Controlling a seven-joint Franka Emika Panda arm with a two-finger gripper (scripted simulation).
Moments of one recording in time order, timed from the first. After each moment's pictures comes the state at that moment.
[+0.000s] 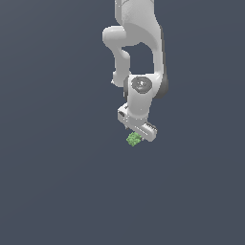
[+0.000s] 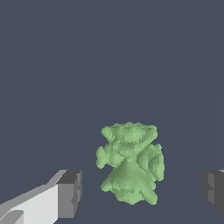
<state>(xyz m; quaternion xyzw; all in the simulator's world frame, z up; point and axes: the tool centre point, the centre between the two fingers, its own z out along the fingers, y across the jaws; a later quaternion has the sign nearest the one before) -0.043 0.062 0.086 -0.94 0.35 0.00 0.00</state>
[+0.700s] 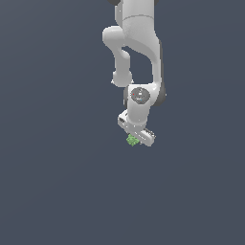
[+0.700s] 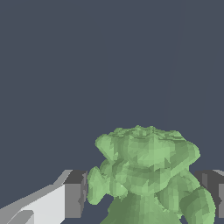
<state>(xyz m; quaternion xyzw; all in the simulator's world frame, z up) -0.044 0.062 0.042 -0.94 0.35 0.00 0.00</state>
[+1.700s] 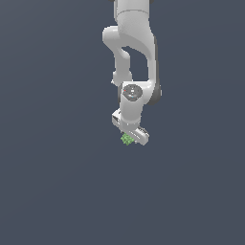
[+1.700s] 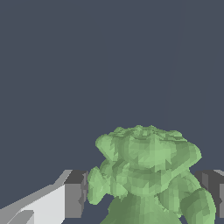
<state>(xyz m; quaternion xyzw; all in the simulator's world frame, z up) -0.043 0.034 0.056 -0.94 0.35 0.00 0.00</state>
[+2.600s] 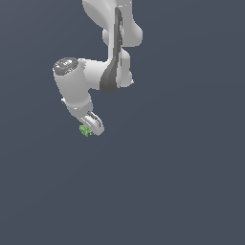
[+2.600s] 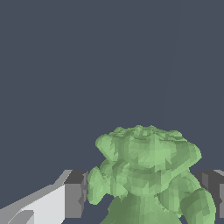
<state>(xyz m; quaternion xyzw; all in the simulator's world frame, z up) -0.035 -0.156 0.151 -0.94 0.35 0.00 0.00</state>
